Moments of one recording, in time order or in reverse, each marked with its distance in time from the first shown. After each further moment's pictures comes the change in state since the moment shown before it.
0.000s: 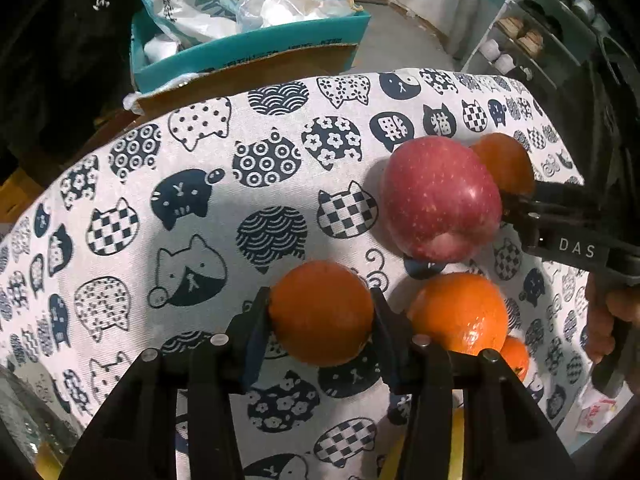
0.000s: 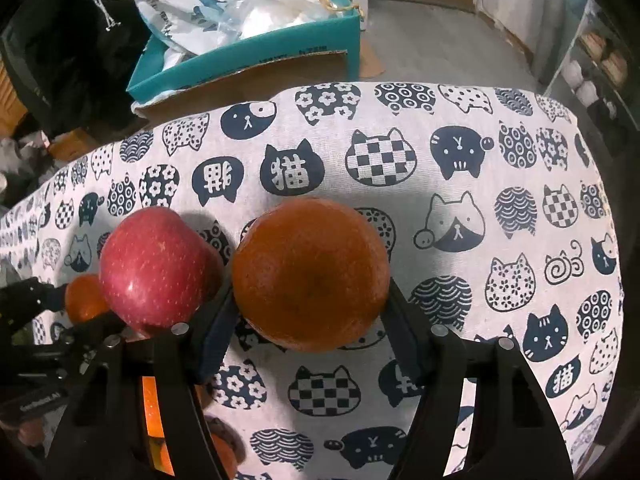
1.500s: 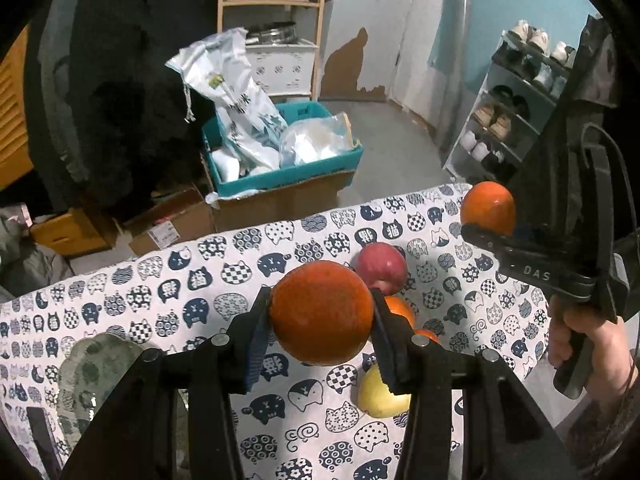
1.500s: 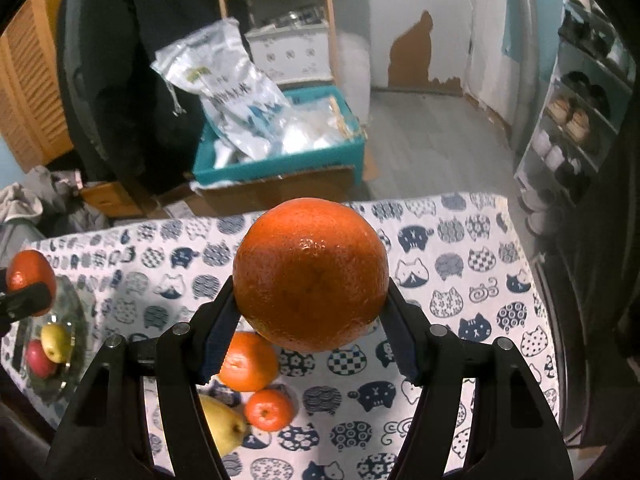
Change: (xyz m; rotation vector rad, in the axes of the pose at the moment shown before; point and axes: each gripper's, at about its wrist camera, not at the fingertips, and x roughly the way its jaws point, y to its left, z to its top) left arm -0.199 0.016 -0.046 -0.042 -0.351 0.010; right arm -0.158 0.035 -0.024 -0.034 -0.335 0.016
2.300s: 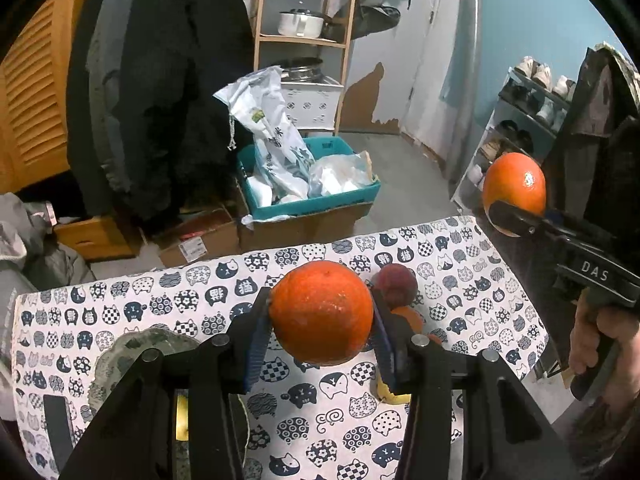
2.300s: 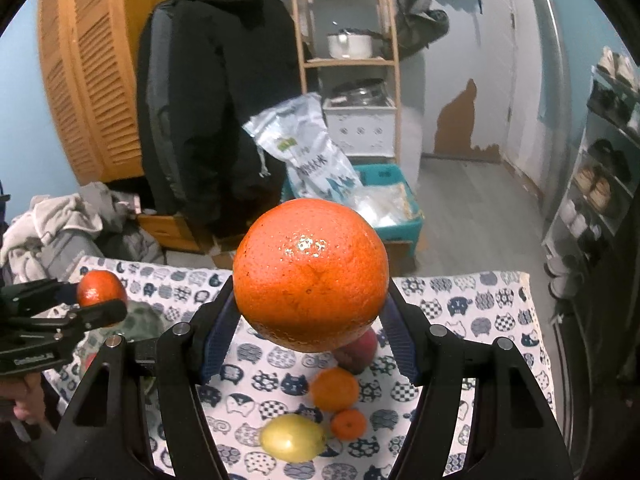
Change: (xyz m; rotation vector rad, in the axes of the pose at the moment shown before) left arm -0.072 0.036 -0.010 -0.051 -0.106 0.030; right arm -0.091 0.080 0.022 -0.113 -0.192 0.131
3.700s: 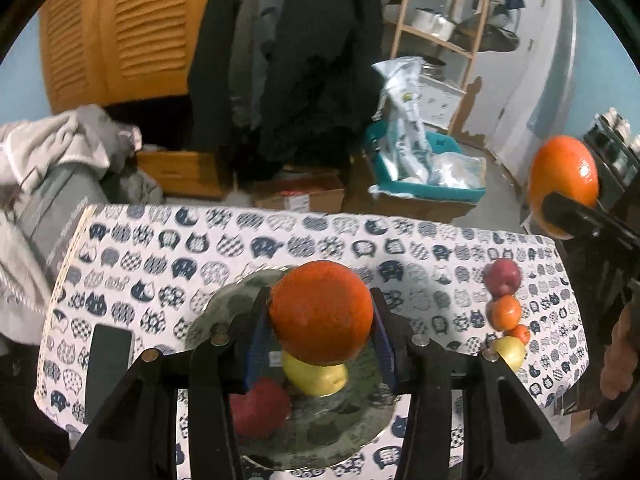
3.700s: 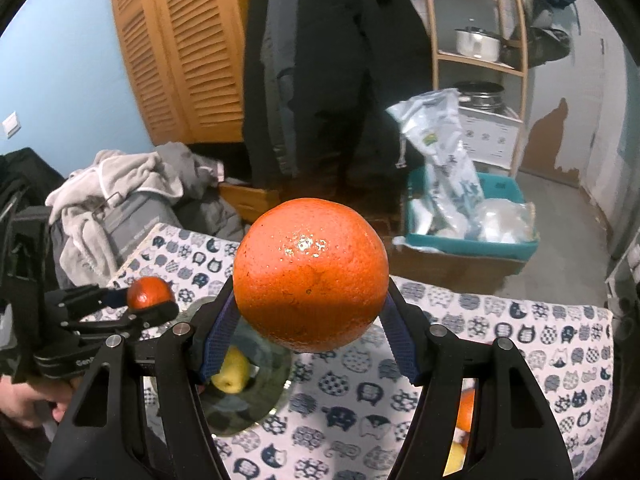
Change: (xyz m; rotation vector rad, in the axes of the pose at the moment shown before) left arm -0.030 0.162 -0.067 -0.247 0.053 0.204; right arm 0.057 0.174 0.009 -0.151 0.086 0.237
